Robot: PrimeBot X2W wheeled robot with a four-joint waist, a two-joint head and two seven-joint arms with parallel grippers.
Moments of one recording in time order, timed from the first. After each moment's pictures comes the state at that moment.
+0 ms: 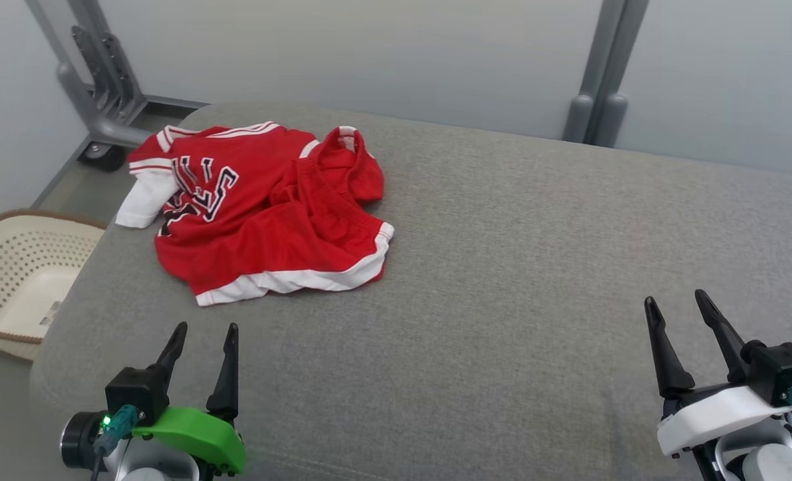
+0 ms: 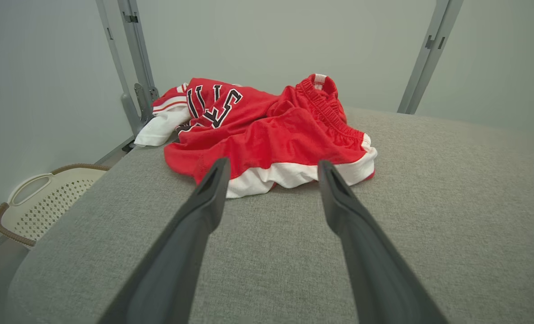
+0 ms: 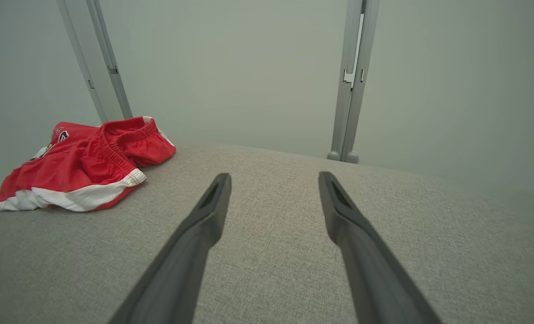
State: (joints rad) left arm -0.06 0.05 -0.14 0.33 -0.24 -0.06 -0.25; right arm 0.11 -0.16 0.08 0.10 0.17 0.06 -0.25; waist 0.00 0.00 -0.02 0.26
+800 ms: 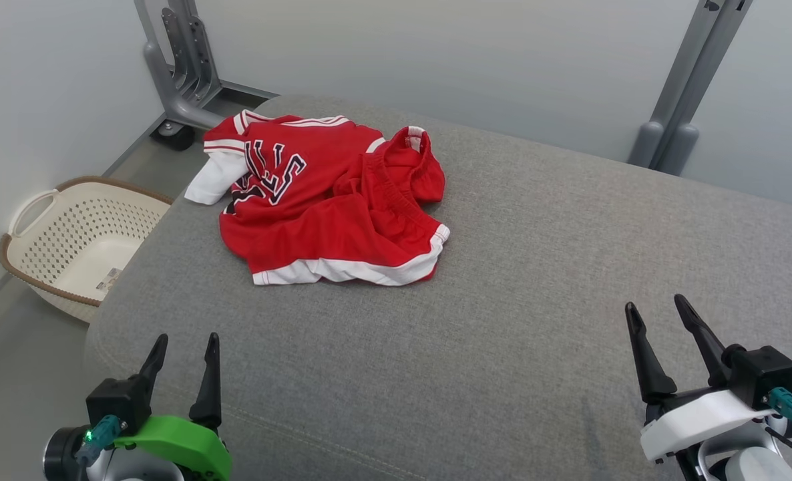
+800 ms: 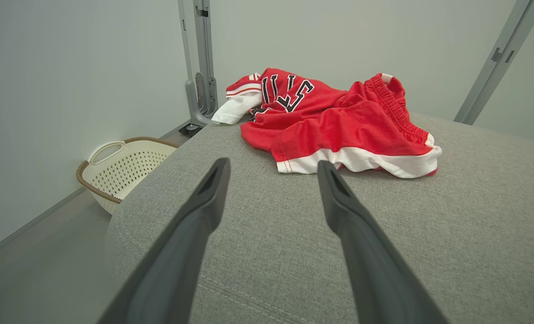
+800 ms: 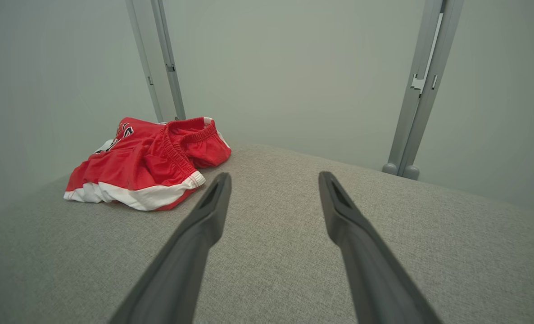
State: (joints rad) left arm -0.04 0.05 -0.09 0.34 -0.24 -0.07 -0.25; right arm 0.11 -0.12 0.10 0.11 0.16 0.08 -0.25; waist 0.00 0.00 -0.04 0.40
